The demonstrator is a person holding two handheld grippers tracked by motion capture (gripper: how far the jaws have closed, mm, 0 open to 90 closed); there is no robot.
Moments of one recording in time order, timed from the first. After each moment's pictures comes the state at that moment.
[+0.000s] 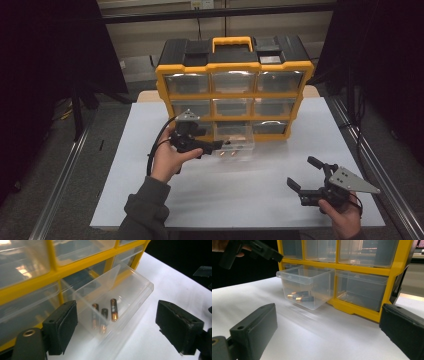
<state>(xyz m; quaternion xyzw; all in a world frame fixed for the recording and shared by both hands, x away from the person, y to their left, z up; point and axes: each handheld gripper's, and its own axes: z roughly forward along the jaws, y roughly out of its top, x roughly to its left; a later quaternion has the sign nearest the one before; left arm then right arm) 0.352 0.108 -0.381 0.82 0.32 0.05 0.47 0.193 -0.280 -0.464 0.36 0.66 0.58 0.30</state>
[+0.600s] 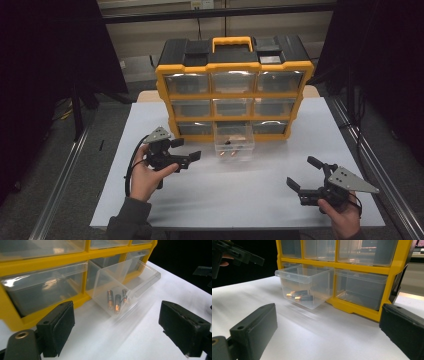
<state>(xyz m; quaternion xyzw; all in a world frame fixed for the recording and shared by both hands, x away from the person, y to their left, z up) 0.324 0.173 -0.409 0.78 0.33 0.07 0.53 0.194 -0.279 -0.465 0.37 0.66 0.58 0.29</state>
